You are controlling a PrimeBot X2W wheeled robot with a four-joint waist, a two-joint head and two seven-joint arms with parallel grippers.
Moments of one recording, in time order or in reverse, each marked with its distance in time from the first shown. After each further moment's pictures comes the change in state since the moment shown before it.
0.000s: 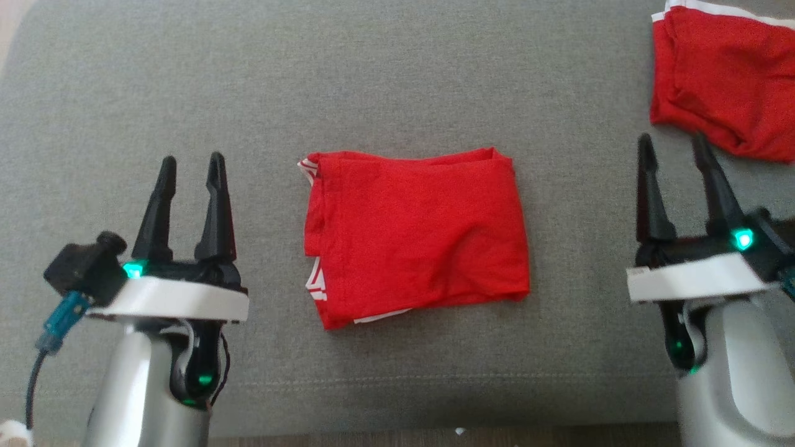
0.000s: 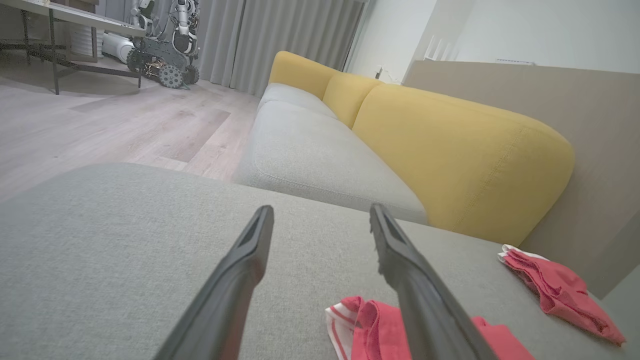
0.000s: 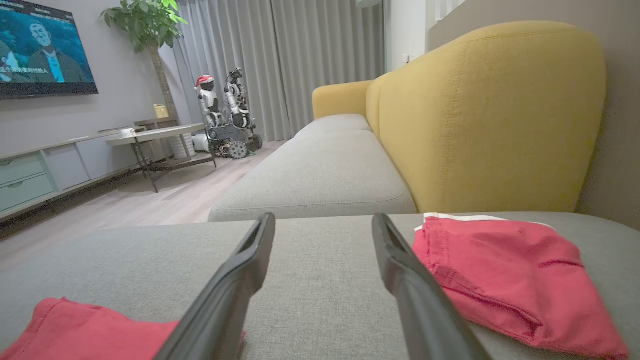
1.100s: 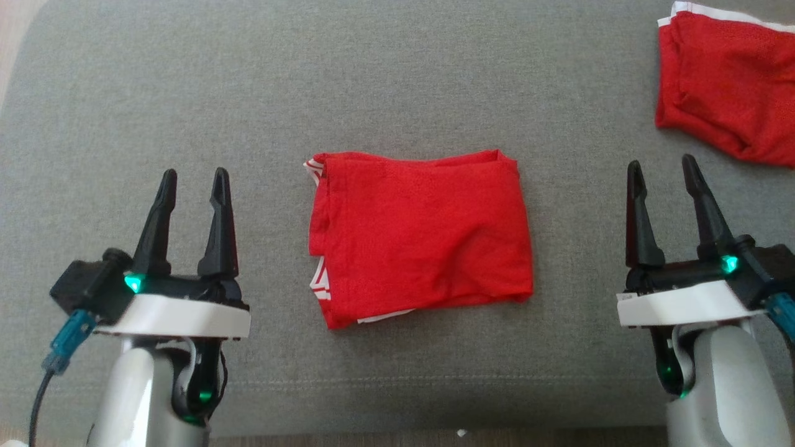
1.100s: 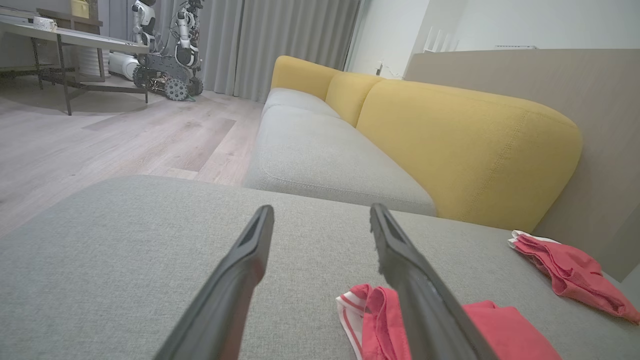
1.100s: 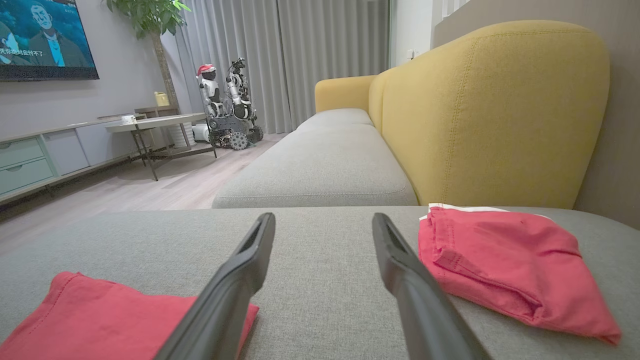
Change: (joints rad) left arm 0.062 -0.007 0.012 -0.059 0.095 -0.002 0.000; right arm 0.099 0.058 -0.029 -0.086 -0.095 0.000 0.000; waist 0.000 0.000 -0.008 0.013
